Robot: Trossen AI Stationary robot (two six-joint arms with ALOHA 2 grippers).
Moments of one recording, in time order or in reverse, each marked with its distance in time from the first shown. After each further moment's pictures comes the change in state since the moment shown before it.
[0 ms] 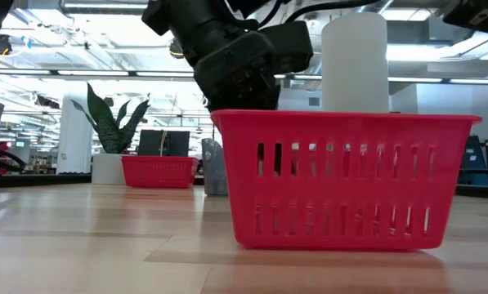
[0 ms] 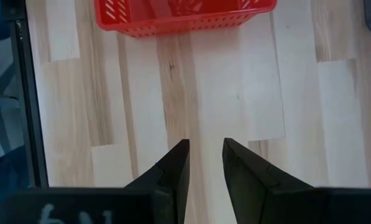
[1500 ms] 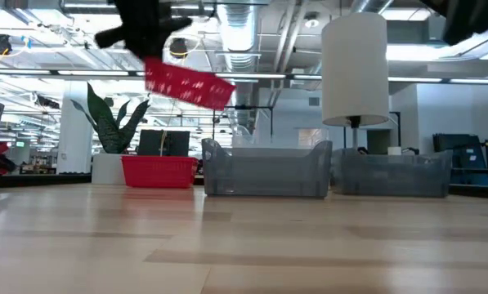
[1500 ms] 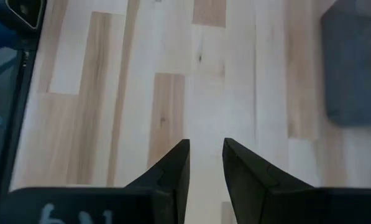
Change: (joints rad) left arm 0.368 -0.705 -0.110 -0.763 -0.530 -0.781; right arm 0.000 -0.001 0.000 0.126 0.171 -0.248
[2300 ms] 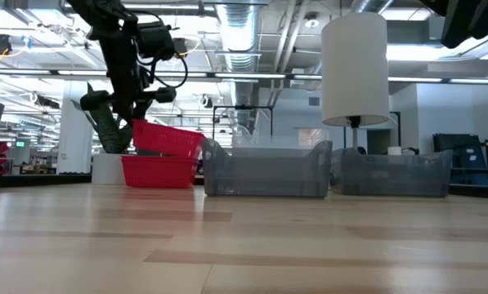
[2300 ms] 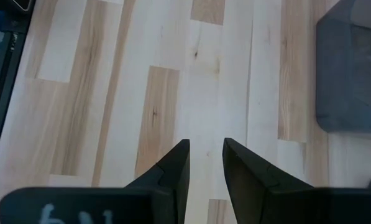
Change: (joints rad) left arm 0.450 -0.023 -0.379 0.394 0.170 -0.046; right arm 0.000 0.000 0.000 -0.022 0.014 -0.060
